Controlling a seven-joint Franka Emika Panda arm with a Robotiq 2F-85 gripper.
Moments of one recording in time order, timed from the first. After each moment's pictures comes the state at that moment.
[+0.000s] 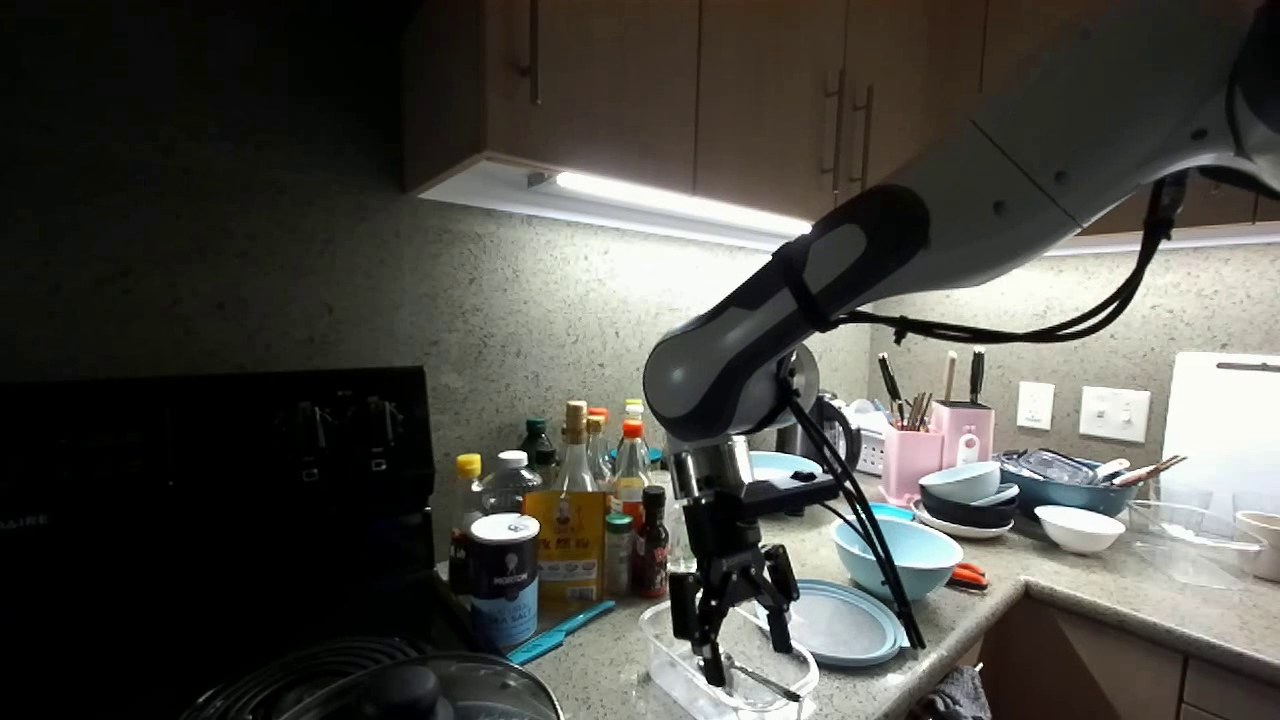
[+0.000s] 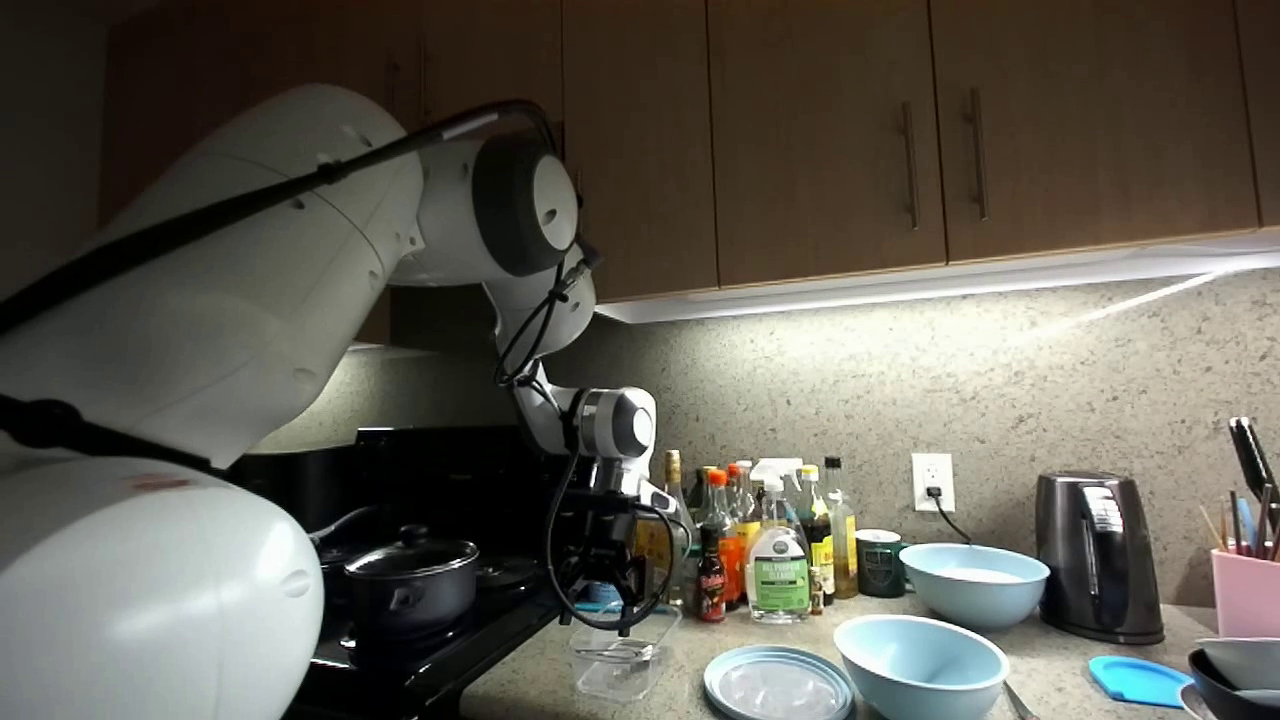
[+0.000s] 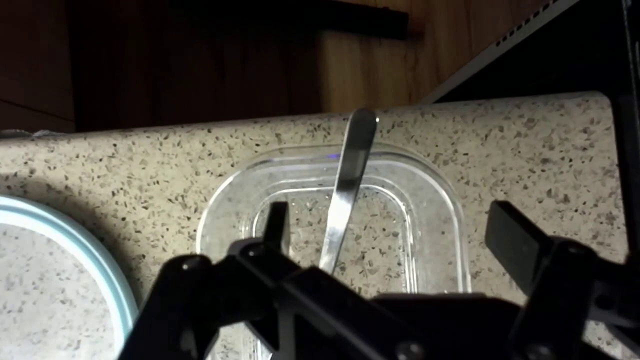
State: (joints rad) arm 0.19 0.54 0.08 -1.71 0.02 1.88 0.14
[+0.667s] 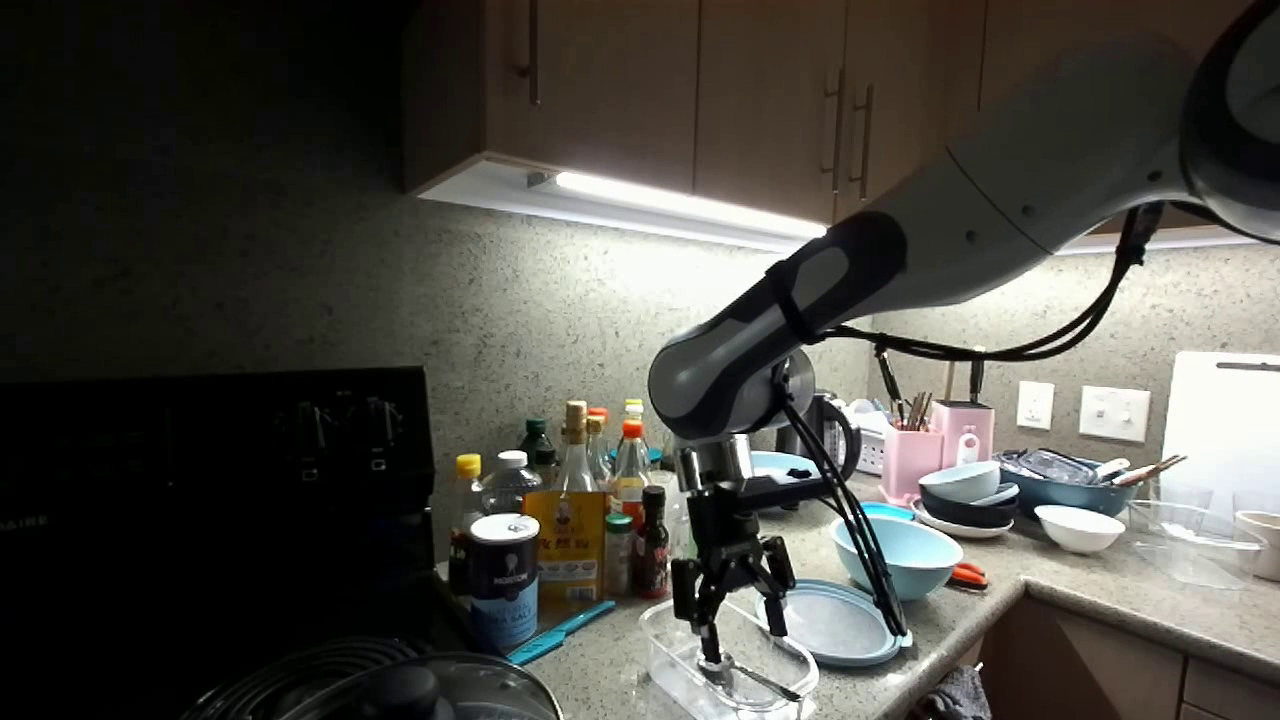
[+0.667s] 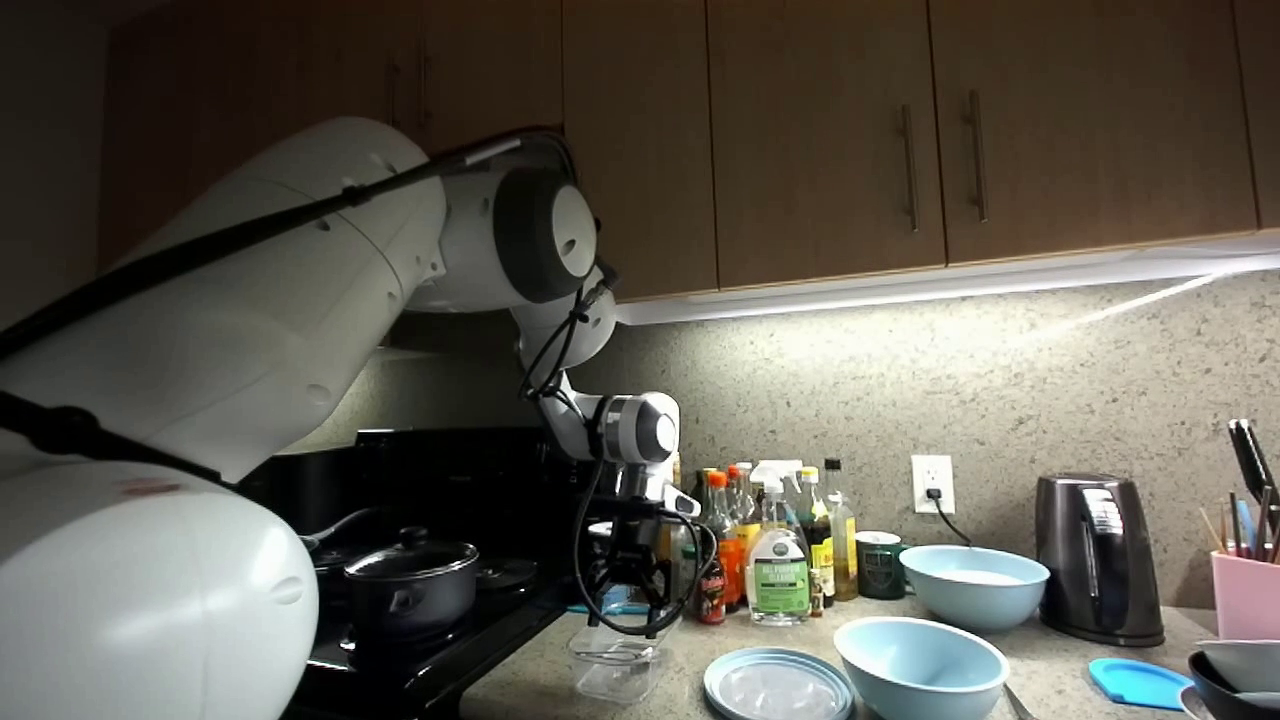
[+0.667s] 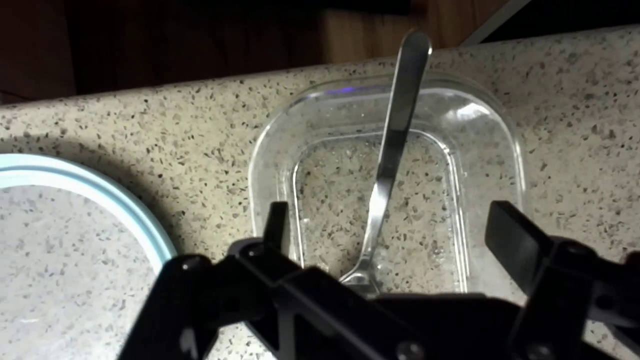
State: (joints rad) arm 0.16 0.61 0.06 -1.60 0.02 1.87 0.14
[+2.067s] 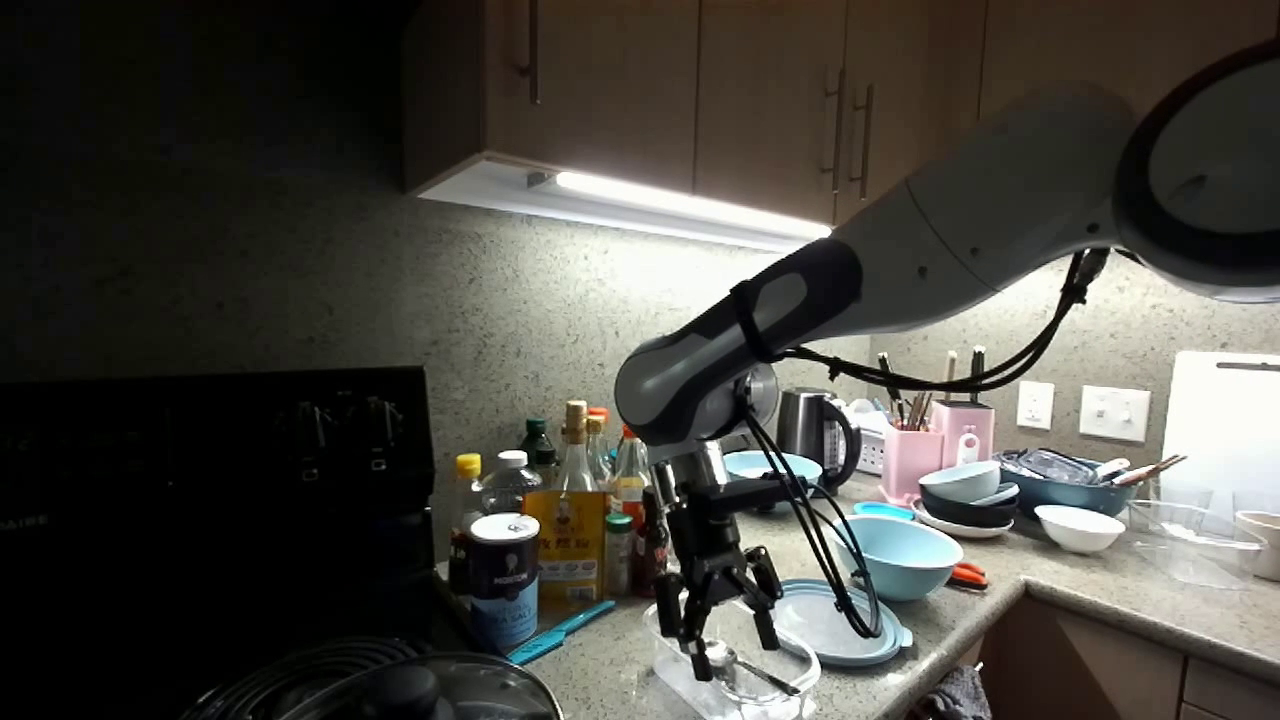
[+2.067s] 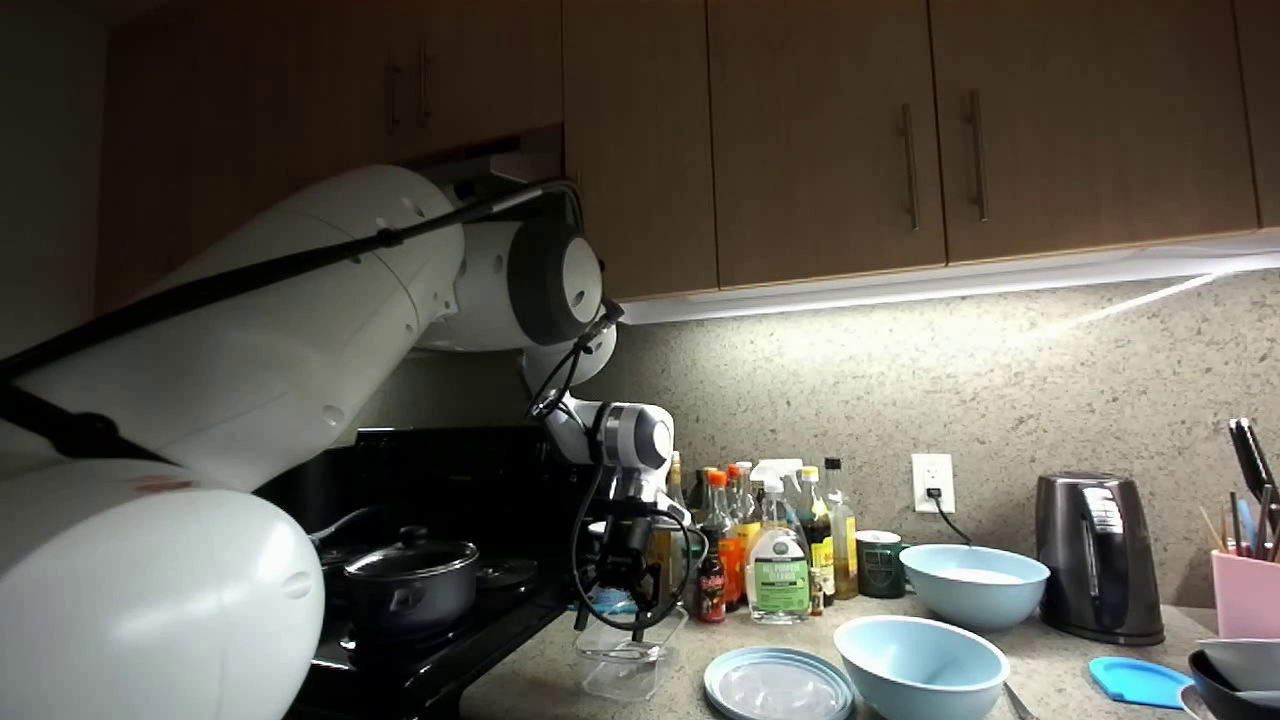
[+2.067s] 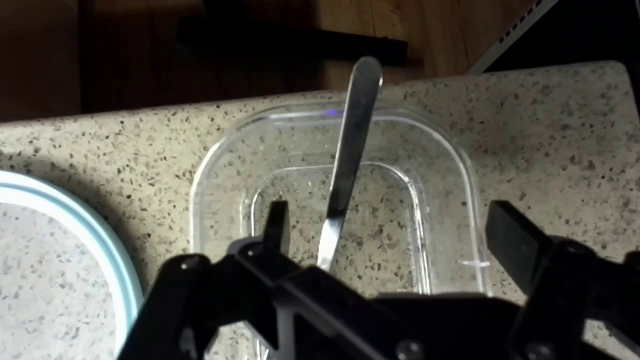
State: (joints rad) arm 0.19 0.73 0.05 -1.42 0.03 1.68 0.15
